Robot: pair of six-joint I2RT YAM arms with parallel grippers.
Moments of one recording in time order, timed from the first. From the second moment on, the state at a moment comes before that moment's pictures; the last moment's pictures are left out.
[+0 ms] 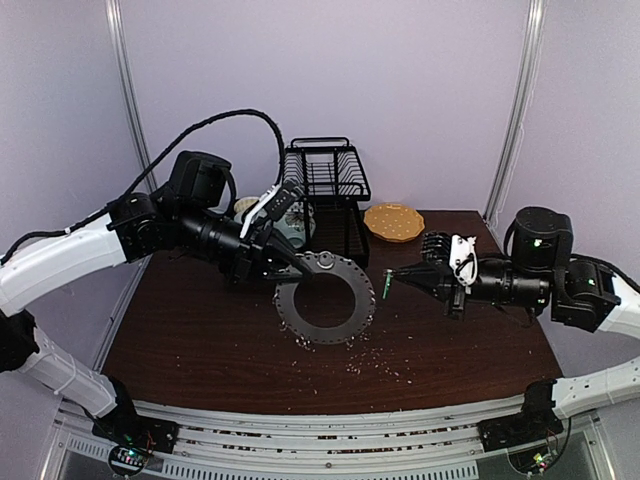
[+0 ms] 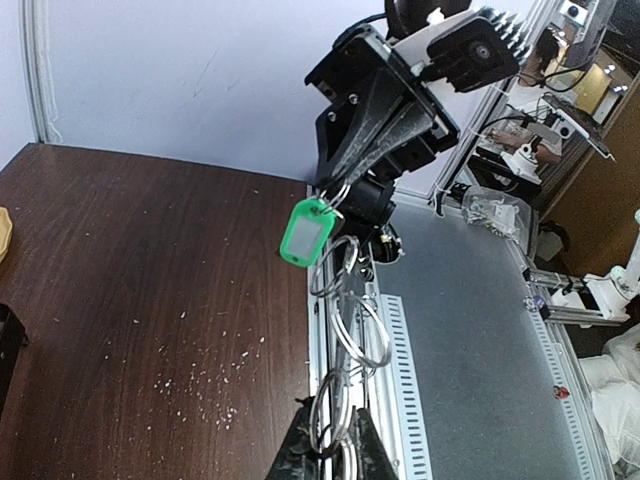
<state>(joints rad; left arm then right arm) -0.88 1.37 1.34 -0.47 0.80 0.06 1.07 0.87 0.92 -0.26 -0.08 -0.49</state>
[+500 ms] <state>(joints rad) -0.88 1.38 1.33 -0.41 0.87 0.04 1.07 0.88 0.90 -0.13 -0.20 -0.51</state>
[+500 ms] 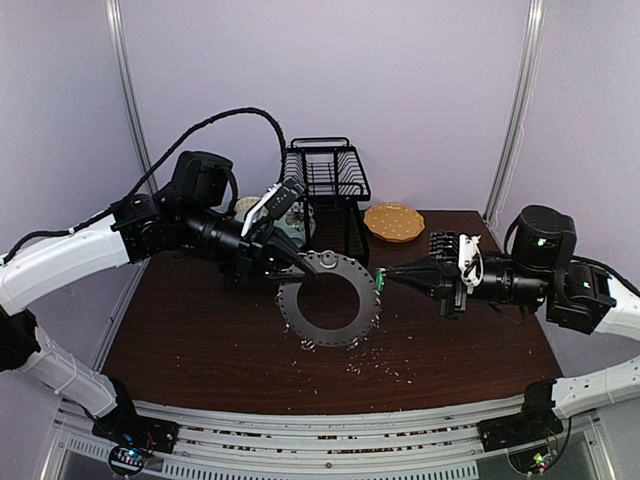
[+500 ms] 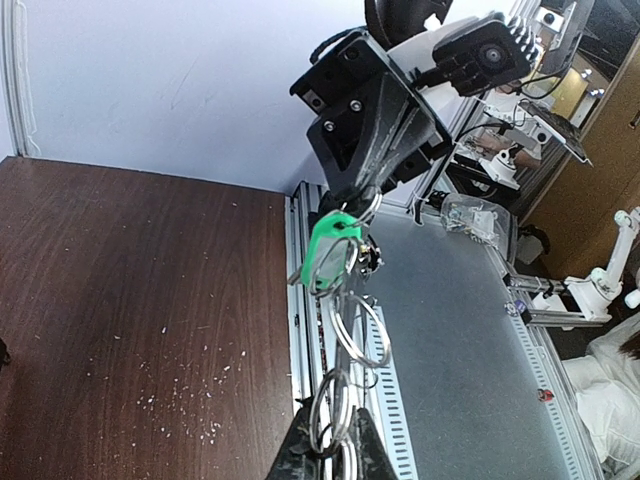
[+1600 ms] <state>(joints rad) -0.88 1.39 1.33 -0.41 0.88 0.04 1.07 0.92 0.86 0.01 -0.21 -0.54</state>
